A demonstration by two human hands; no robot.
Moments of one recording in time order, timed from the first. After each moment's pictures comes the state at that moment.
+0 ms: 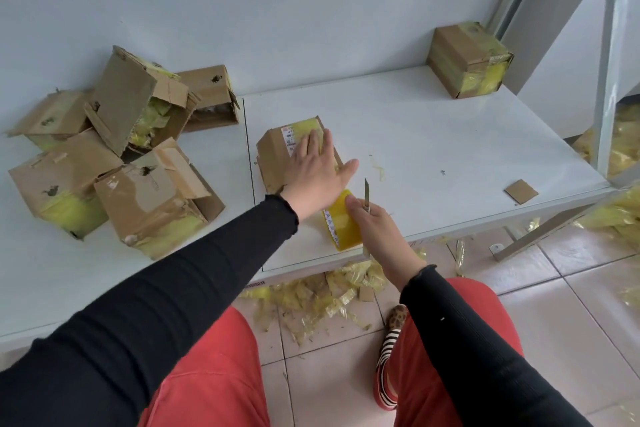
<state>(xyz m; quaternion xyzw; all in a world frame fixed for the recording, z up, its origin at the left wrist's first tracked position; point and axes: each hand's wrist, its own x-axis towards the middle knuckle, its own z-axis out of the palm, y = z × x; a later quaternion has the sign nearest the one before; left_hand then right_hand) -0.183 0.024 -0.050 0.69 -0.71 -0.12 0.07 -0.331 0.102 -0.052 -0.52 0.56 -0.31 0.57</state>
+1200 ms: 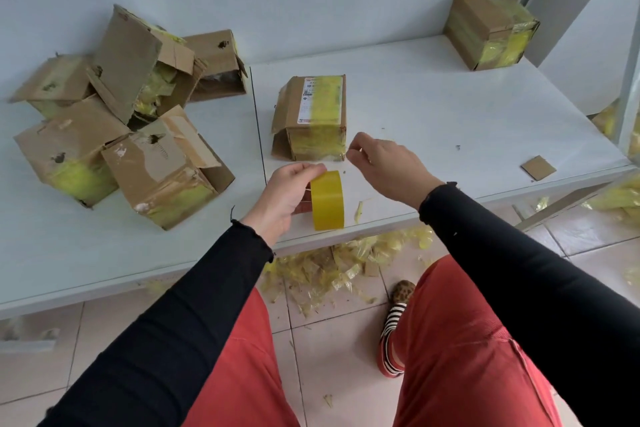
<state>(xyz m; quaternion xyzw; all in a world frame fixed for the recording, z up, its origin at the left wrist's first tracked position) -0.145 0.098 -0.069 0.63 -0.30 -0.58 0.43 -0.333 0.039 -0.041 -0.83 0.51 -0.11 0.19</state>
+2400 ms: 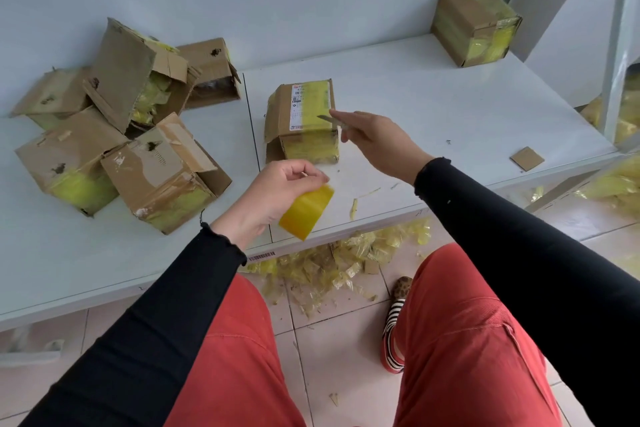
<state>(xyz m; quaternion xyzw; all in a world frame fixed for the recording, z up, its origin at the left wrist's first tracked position) -0.130 0.118 -0.035 0.62 -0.52 -0.49 0.33 -0.335 0.020 -0.022 -0.84 0.45 -0.18 0.25</state>
